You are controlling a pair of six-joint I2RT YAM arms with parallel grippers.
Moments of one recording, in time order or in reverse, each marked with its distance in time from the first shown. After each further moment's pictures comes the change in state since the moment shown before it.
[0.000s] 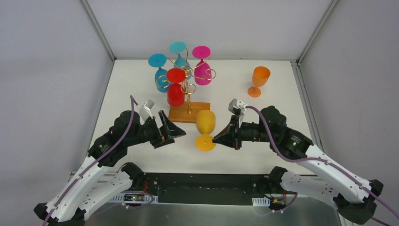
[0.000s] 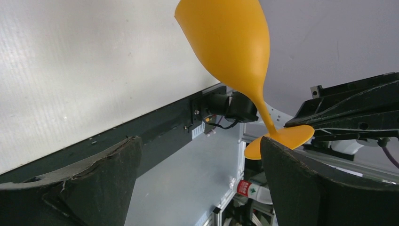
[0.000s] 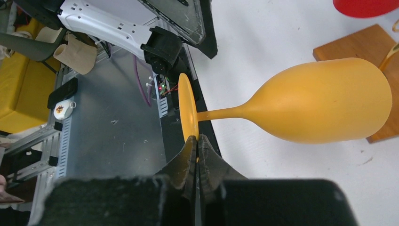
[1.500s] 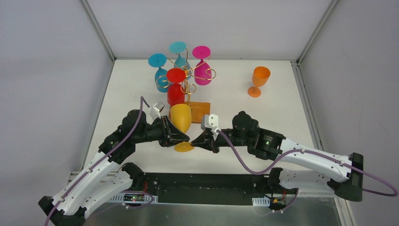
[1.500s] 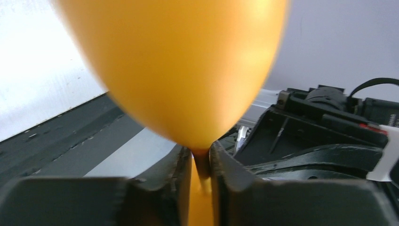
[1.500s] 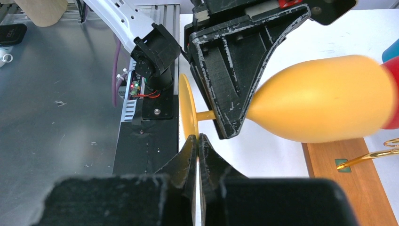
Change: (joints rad) left arm 0.000 0.041 -0.122 0.242 0.207 -0.201; right arm 0.254 0.227 0.001 0.282 0.125 -0.368
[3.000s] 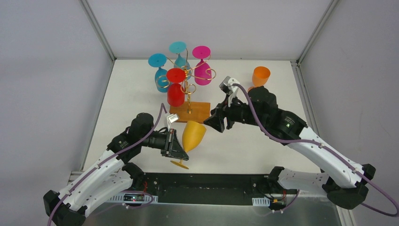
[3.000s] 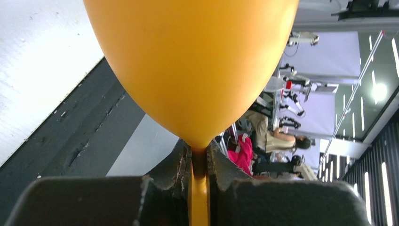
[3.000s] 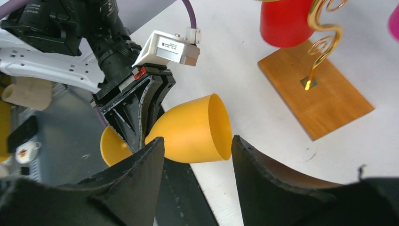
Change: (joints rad) left arm 0.000 0.033 -0.128 0.035 0.374 0.378; right arm -0.270 0.040 0.351 -0.447 0.082 0.310
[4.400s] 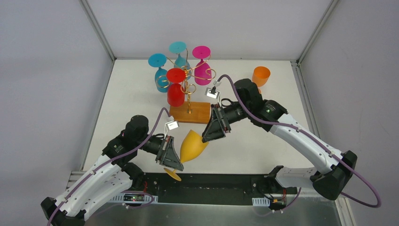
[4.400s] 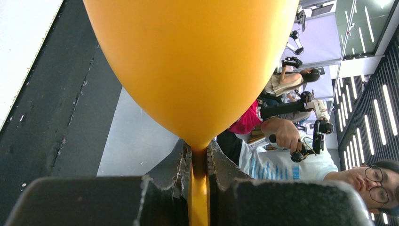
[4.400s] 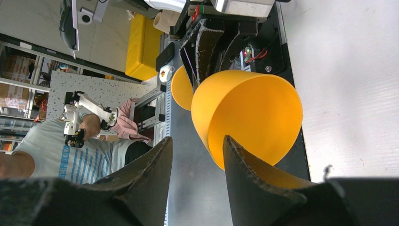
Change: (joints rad) left arm 0.000 -0.078 0.000 0.000 0.245 0.132; right arm -0.129 0.169 -0.033 0.003 -0.762 0.182
